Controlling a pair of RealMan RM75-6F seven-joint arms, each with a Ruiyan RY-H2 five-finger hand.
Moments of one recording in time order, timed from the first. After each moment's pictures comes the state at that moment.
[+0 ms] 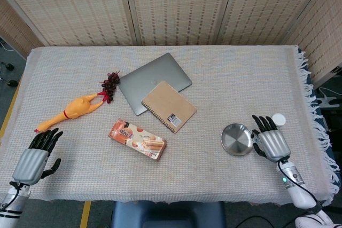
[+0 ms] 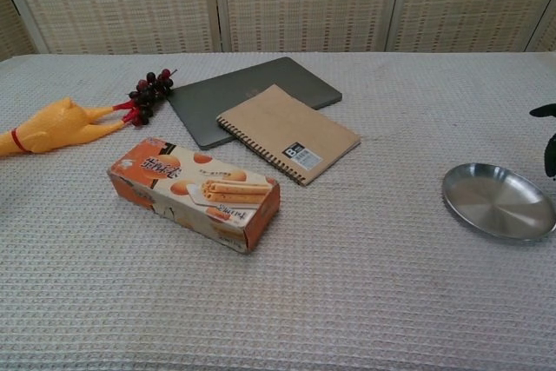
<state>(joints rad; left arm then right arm) -0.20 -1.21 0.01 -1.47 1.56 1.39 0.02 0.31 -1.39 0.08 -1.31 -1.44 1.12 -0.15</state>
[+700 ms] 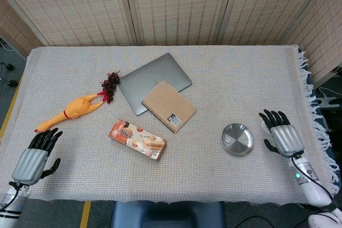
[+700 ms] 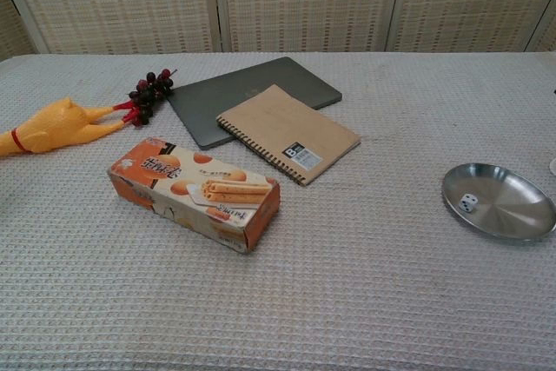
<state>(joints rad) -0.20 -1.21 0.01 -1.47 1.56 1.39 0.02 0.33 -1.24 0.08 -1.38 -1.38 1.09 -0.08</state>
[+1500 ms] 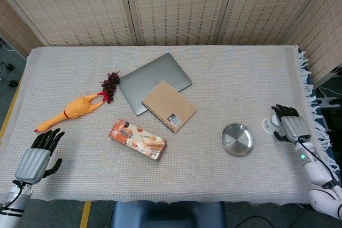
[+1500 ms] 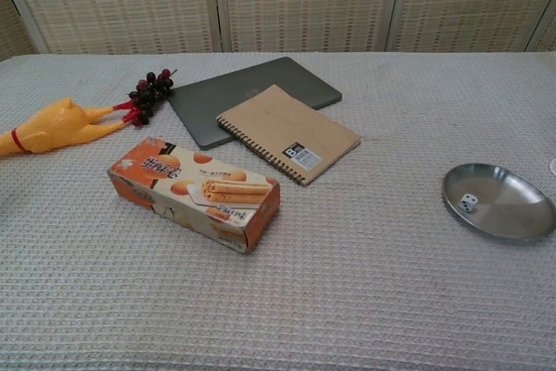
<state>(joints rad) -0.21 -1.22 0.01 -1.47 1.54 1.35 0.05 0.44 -1.37 0.09 -0.99 -1.31 0.81 0.17</state>
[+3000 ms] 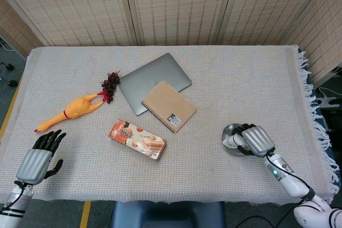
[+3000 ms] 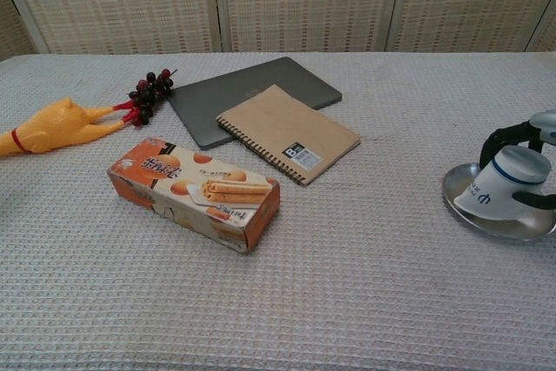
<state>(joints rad) -0.21 -1.23 0.01 -1.47 1.54 1.36 0.07 0.46 -1.33 0.01 -1.35 -1.49 1.00 0.02</state>
